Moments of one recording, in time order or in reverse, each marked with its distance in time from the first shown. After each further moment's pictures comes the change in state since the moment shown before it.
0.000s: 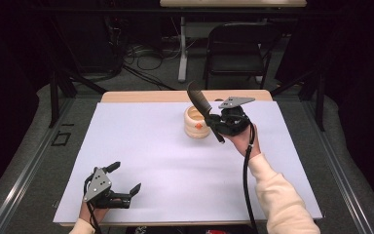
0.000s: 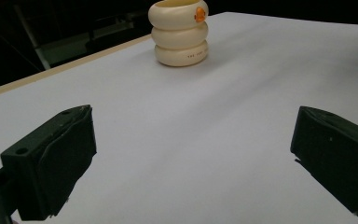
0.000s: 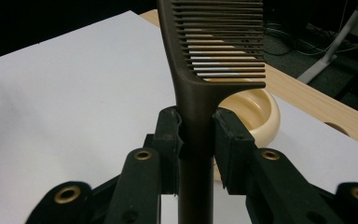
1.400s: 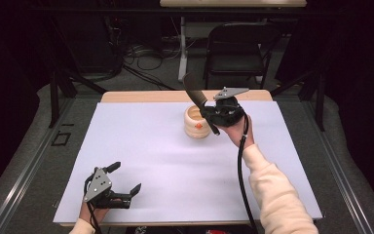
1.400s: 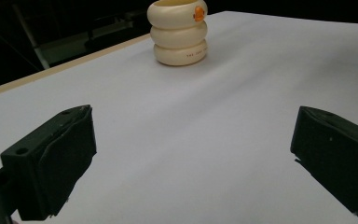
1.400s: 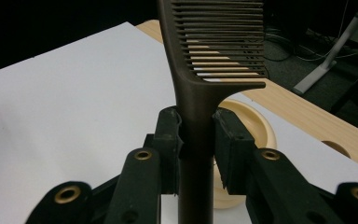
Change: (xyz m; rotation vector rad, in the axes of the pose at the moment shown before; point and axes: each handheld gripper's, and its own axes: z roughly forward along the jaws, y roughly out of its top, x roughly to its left) left arm 0.000 0.000 0.000 0.004 -0.002 0.003; right arm -0.008 0.022 0.017 -0.013 0.001 0.001
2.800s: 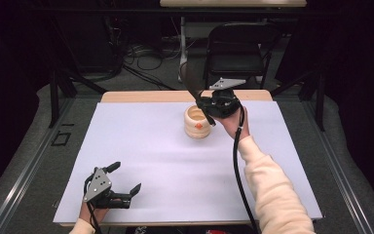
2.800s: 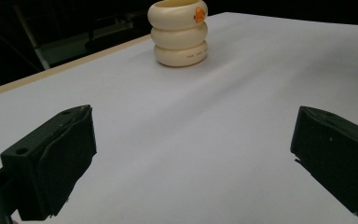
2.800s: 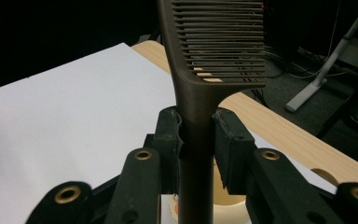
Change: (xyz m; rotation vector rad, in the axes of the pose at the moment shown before) left arm 0.000 0.000 0.000 -0.004 0.001 -0.002; right arm -0.002 0.024 0.007 -0.054 -0.018 -0.022
